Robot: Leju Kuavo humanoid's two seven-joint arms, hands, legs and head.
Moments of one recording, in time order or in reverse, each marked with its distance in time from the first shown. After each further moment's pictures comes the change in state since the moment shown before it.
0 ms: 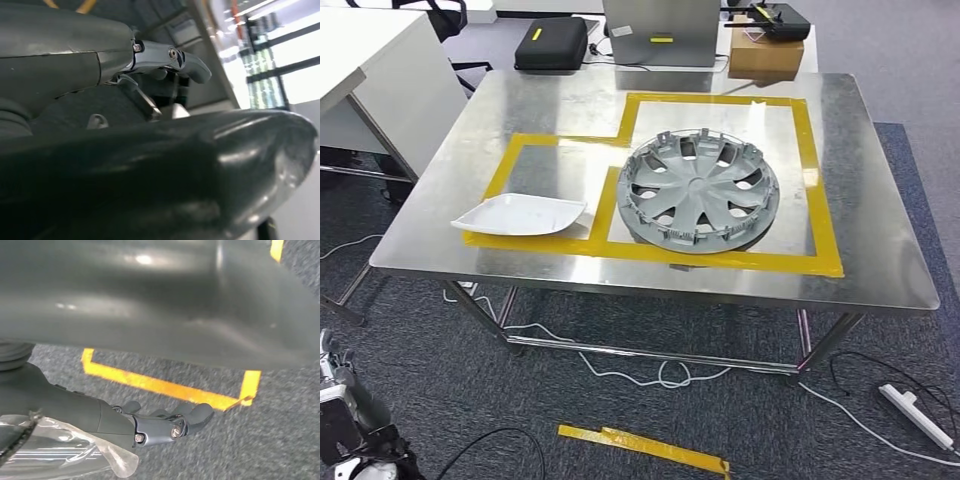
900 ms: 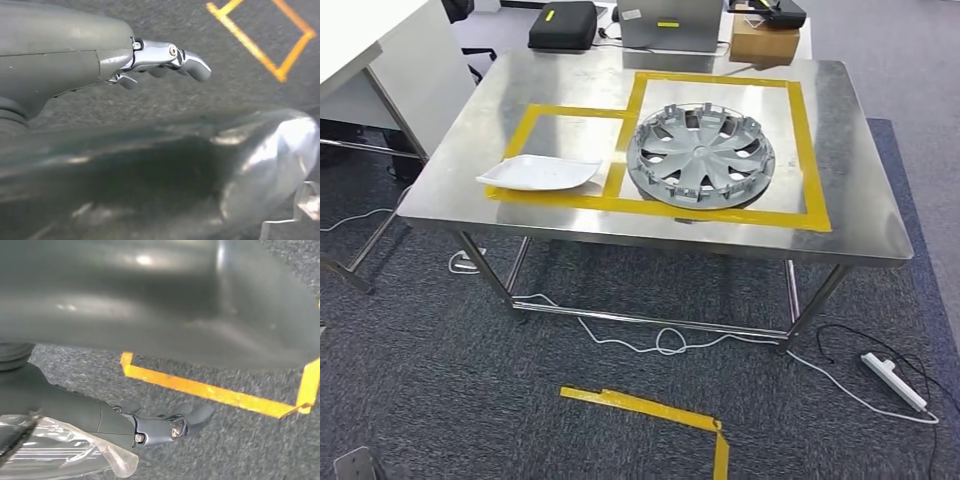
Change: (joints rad) left arm -0.157 0.121 0.497 0.885 -0.183 0.078 -0.011; right arm 0.003 0.004 -0.080 -0.006 0.080 0.019 0.002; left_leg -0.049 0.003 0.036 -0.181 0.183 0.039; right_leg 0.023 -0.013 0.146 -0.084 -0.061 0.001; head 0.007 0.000
